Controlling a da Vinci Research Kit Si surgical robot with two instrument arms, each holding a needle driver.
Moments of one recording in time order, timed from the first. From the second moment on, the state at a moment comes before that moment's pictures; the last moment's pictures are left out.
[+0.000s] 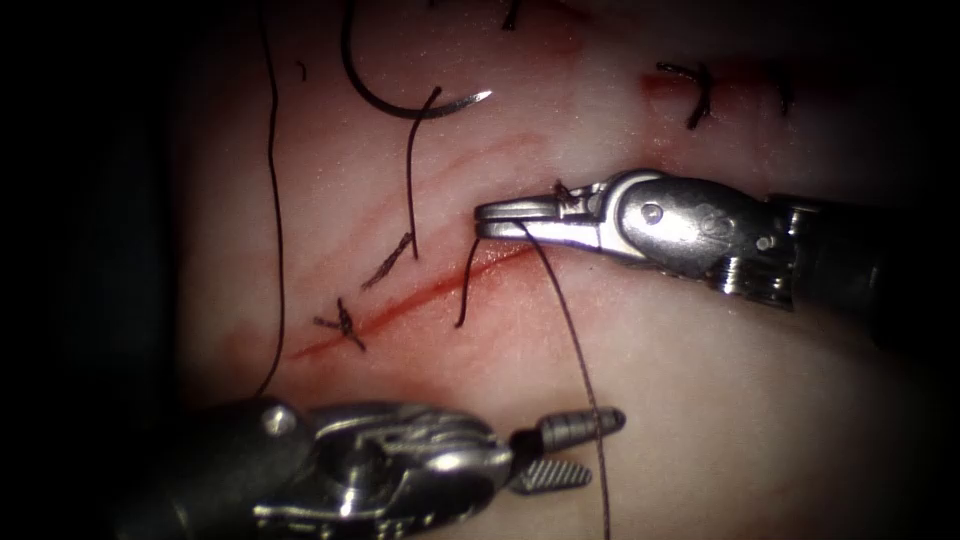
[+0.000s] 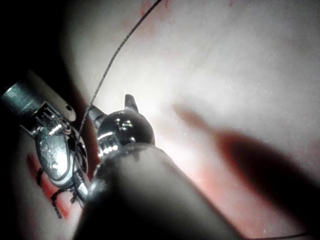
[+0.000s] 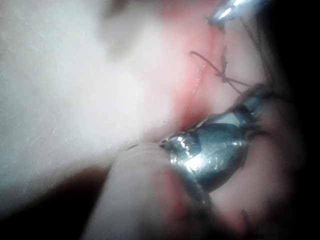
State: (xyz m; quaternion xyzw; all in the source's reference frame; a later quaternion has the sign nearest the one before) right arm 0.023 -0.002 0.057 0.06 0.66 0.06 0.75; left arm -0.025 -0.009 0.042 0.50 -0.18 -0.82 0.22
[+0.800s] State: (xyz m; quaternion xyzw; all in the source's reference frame) right arm 0.023 -0.002 0.059 0.06 0.66 0.06 0.75; left arm -0.024 -0.010 0.038 0.50 -0.24 -0.81 0.21
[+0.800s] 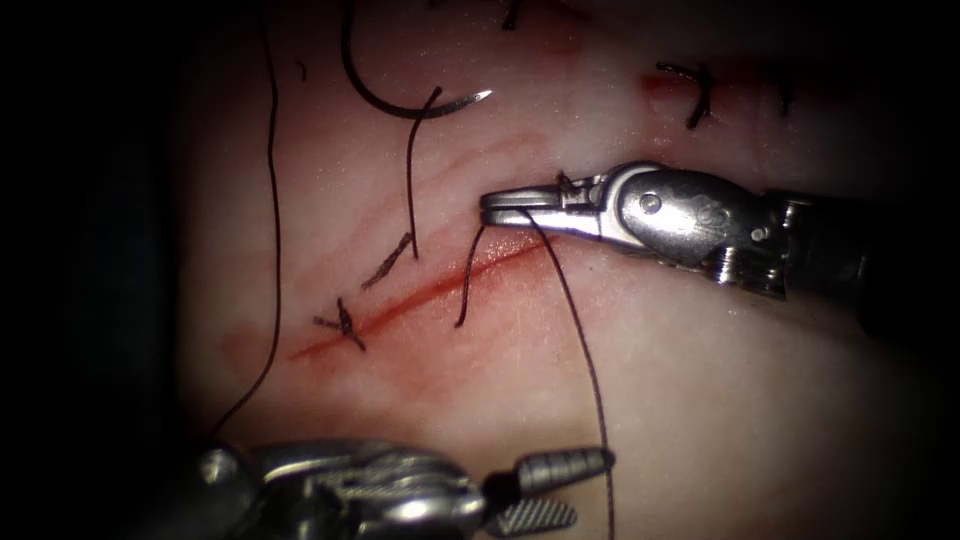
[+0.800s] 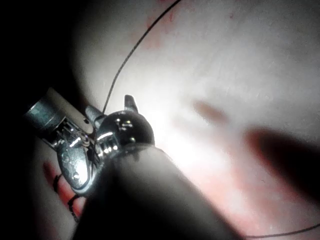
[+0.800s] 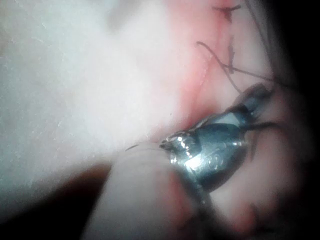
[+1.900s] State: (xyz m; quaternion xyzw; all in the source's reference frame) right arm 0.023 -0.002 0.058 0.07 0.66 0.07 0.75; left arm -0.025 -0.011 0.037 0.50 -0.23 -0.79 0.26
